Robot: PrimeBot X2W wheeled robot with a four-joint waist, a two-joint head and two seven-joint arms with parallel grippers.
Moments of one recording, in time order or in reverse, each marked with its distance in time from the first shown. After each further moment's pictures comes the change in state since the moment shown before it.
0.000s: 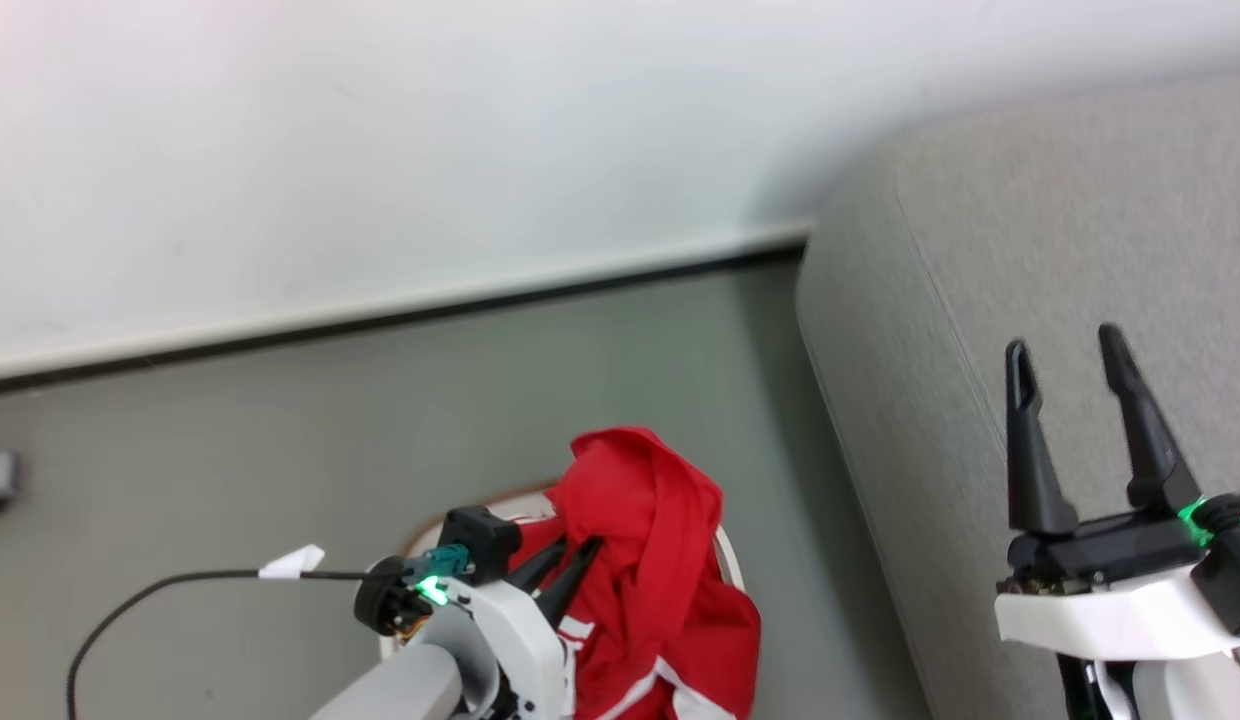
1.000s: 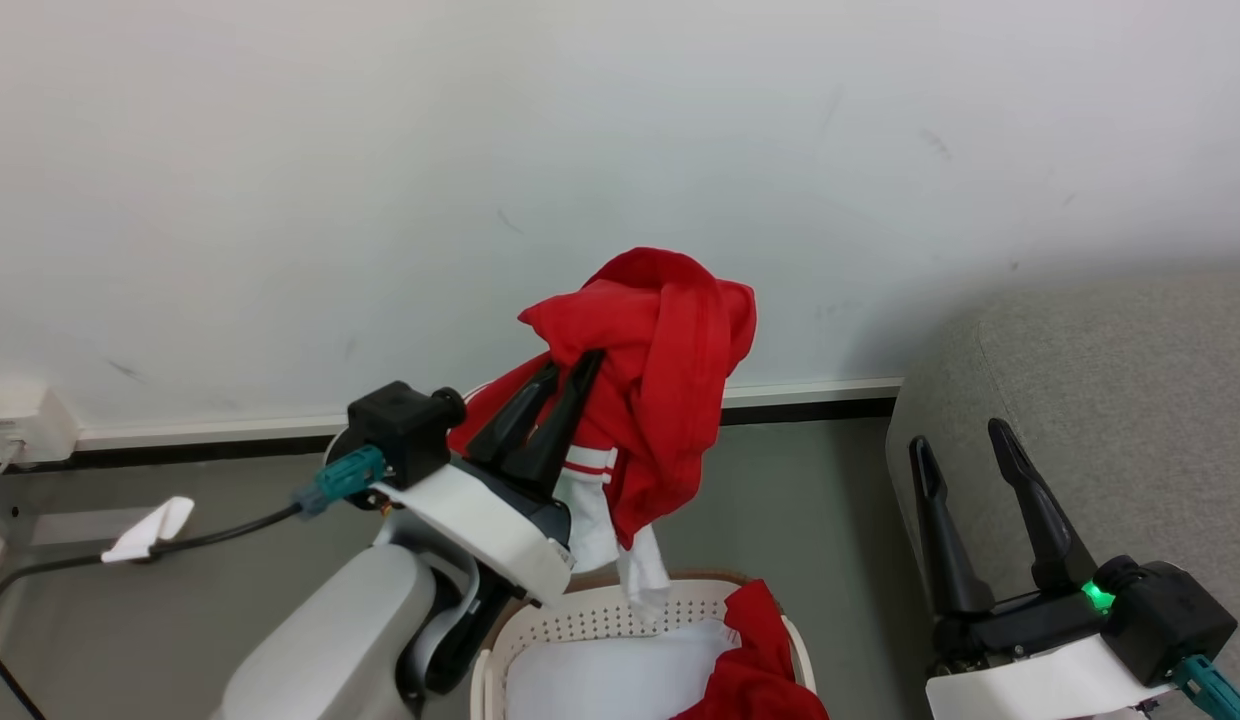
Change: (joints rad) left arm 0.039 0.094 0.262 -0.564 0.019 0.121 0.025; right arm 0.088 0.000 0.128 0.068 0.095 0.000 0.000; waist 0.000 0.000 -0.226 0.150
